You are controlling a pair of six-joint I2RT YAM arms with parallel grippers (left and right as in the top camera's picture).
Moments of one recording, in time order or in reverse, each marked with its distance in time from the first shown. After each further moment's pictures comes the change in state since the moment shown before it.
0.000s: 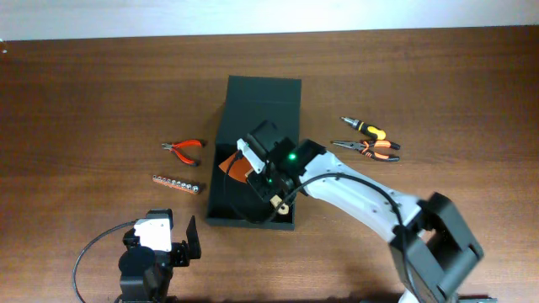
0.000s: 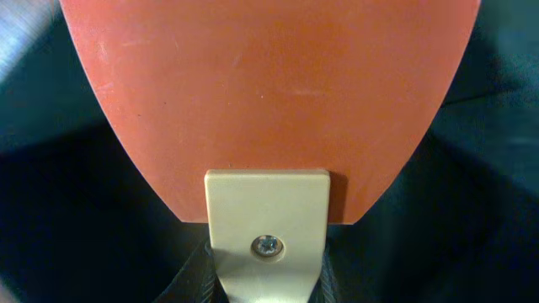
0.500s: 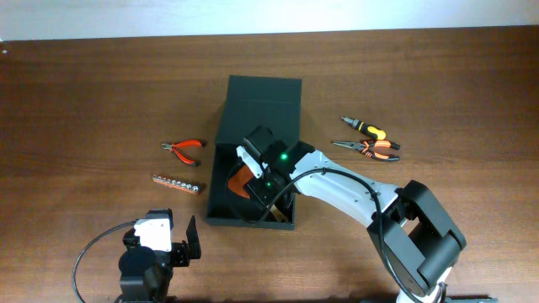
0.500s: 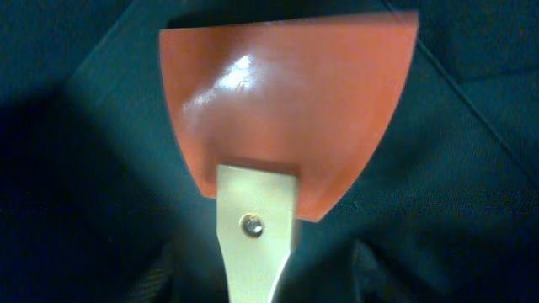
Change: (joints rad) left arm 0.000 0.000 0.000 0.000 0.000 0.000; right arm 0.000 0.086 0.003 -0.004 0.000 -0.012
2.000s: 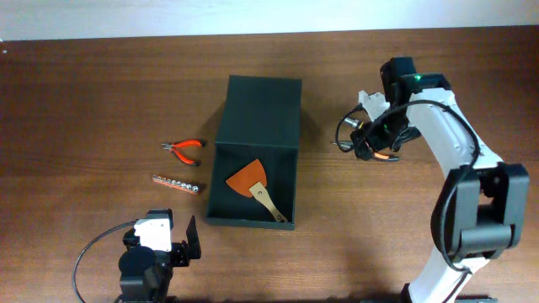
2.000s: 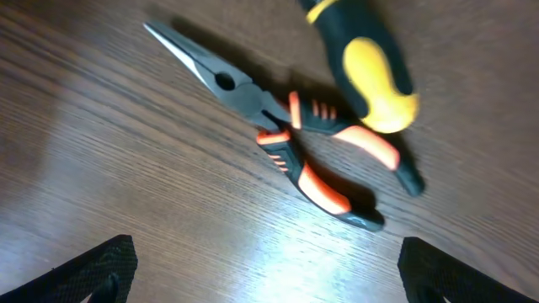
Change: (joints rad) left arm 0.000 0.000 0.000 0.000 0.000 0.000; right arm -0.699 0.014 0.199 -0.442 0.086 -0.412
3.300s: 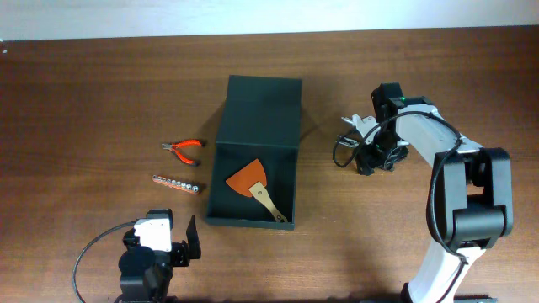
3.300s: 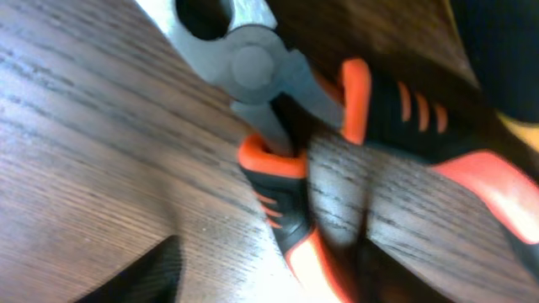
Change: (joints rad) left arm 0.000 0.000 0.000 0.000 0.000 0.000; right arm -0.001 0.064 -0.187 0.177 0.004 -0.015
